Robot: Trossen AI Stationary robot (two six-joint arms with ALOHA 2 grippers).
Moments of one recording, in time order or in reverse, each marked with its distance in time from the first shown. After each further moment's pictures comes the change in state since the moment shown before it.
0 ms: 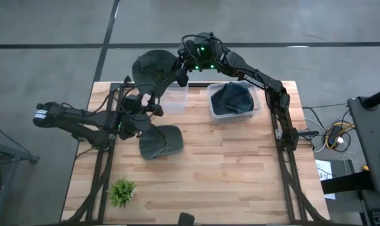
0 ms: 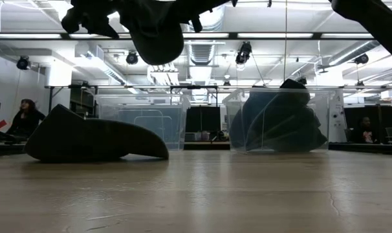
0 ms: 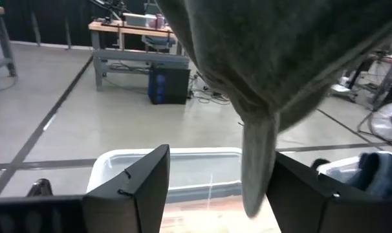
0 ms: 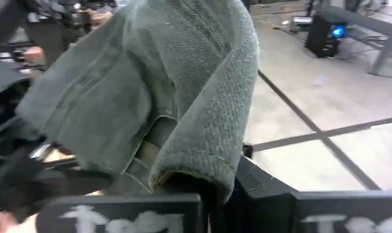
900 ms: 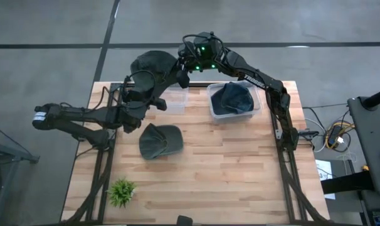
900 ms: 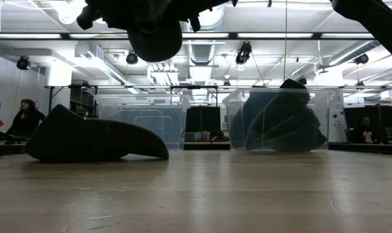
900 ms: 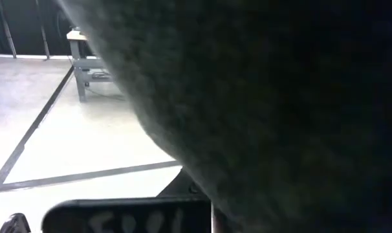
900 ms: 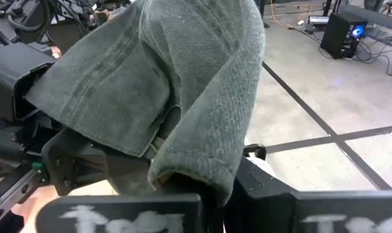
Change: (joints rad) left arm 0.099 -0.005 0.000 0.301 0.138 0.359; right arm 0.000 -0.005 0.000 -0.006 -0.065 0.000
